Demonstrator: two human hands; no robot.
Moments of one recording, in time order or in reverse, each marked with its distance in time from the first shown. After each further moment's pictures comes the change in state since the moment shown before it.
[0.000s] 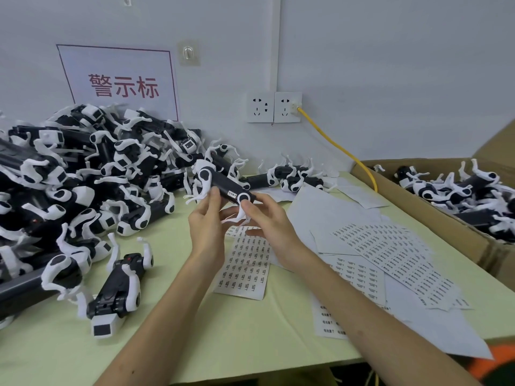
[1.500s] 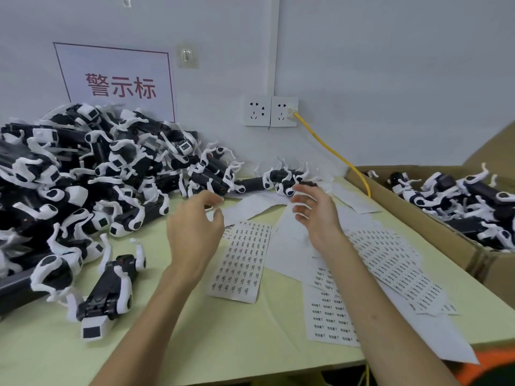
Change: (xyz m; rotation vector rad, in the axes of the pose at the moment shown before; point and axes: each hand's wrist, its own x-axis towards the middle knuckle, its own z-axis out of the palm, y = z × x) left_hand -0.014 0.030 -0.012 1.142 0.073 0.466; right_hand 0.022 -0.023 -0.082 0.255 0.368 0.115
